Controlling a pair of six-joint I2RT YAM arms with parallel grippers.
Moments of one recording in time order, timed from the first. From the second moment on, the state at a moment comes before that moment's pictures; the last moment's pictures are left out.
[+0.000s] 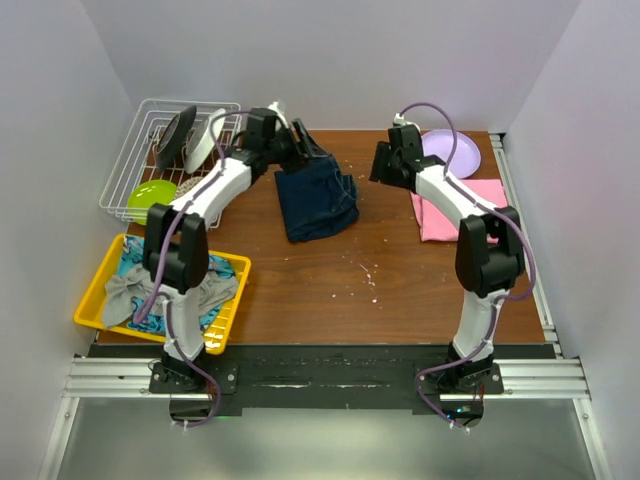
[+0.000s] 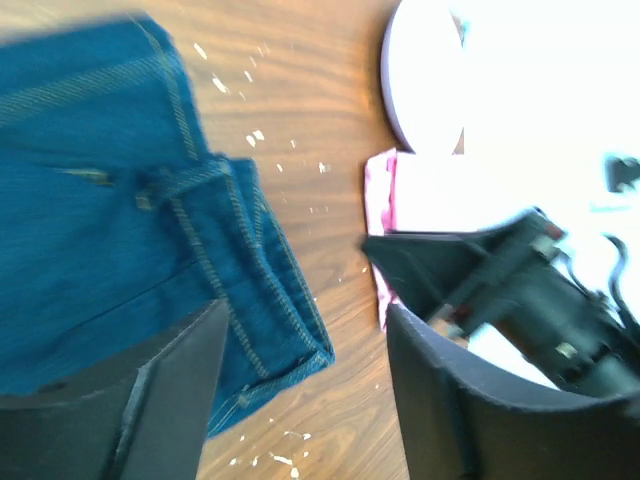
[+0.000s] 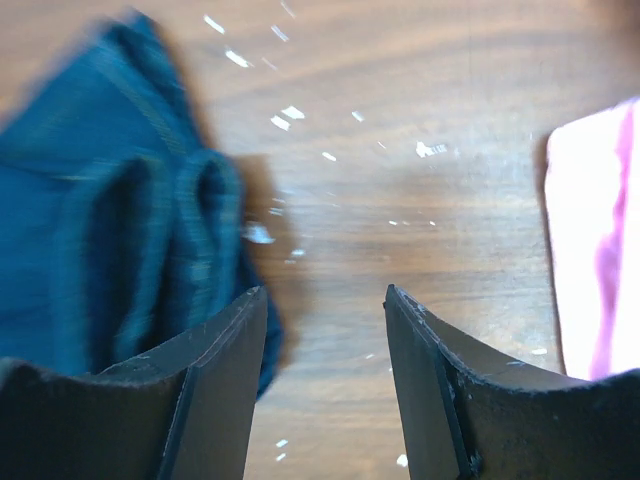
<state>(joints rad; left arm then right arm) -0.36 2.03 1.73 -0.22 0.34 -0.80 0.30 1.97 1.58 -0.37 0.12 0.43</state>
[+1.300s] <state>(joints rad) -0.27 2.11 1.48 -0.19 0.31 -0.76 0.41 2.05 1.63 -0.37 0.12 0.37</state>
